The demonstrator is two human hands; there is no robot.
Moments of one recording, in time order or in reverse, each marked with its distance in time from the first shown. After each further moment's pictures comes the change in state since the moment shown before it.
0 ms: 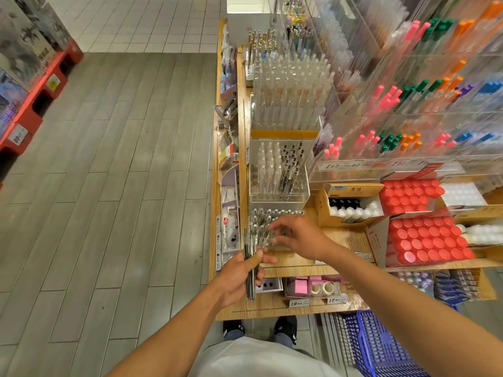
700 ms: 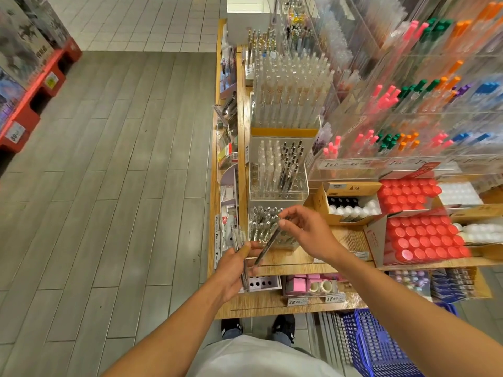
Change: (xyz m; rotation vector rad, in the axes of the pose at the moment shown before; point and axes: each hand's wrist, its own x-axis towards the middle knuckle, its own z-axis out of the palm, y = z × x) left_hand 0.012 -0.002 -0.002 -0.081 0.260 0.024; right_hand -0.018 -0.011 -0.005 0.460 0.231 0.117
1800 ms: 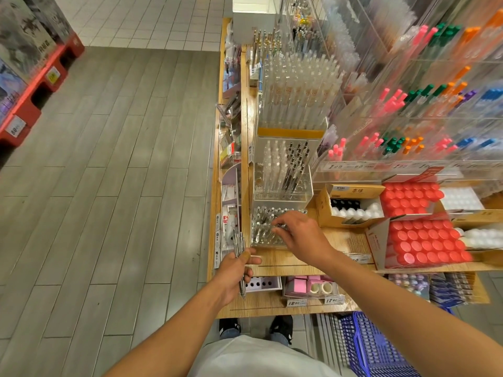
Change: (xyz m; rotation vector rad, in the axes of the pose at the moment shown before) left_hand -0.001 -0.006 -0.010 0.165 0.059 -0.036; right_hand 0.007 0.002 0.019 -0.683 0.055 -0.419
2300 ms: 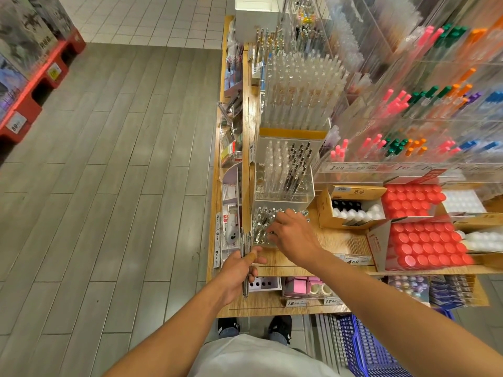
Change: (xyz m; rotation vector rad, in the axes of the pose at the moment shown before) left_hand -0.004 0.004 0.005 0.003 -0.104 0.020; right_hand 0.011 -0.004 0.021 -0.320 -0.091 -0.039
